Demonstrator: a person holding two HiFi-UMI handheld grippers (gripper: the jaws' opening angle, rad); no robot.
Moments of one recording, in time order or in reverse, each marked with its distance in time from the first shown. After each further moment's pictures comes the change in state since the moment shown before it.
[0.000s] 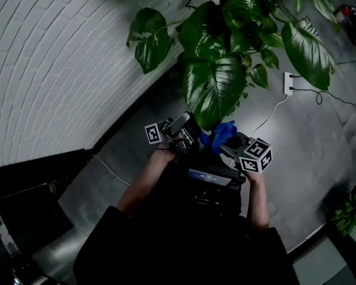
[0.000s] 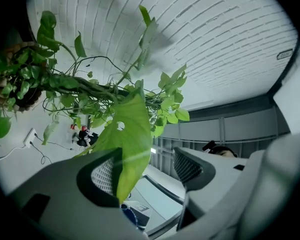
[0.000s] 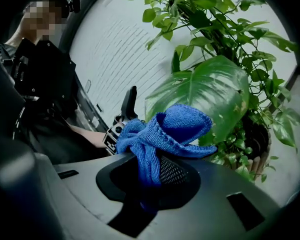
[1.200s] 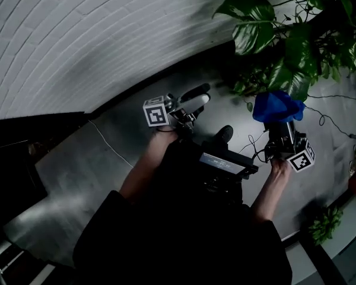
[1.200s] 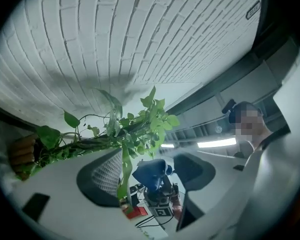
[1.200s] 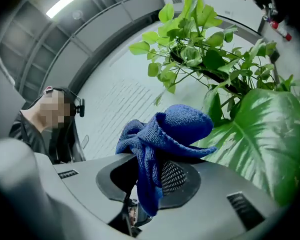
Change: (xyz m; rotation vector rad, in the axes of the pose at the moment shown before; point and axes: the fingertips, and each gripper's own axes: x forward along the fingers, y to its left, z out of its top) left arm -0.184 -0.151 0.145 0.415 0.026 0.183; right arm 0.084 0.099 0.196 0.118 -0.722 0.038
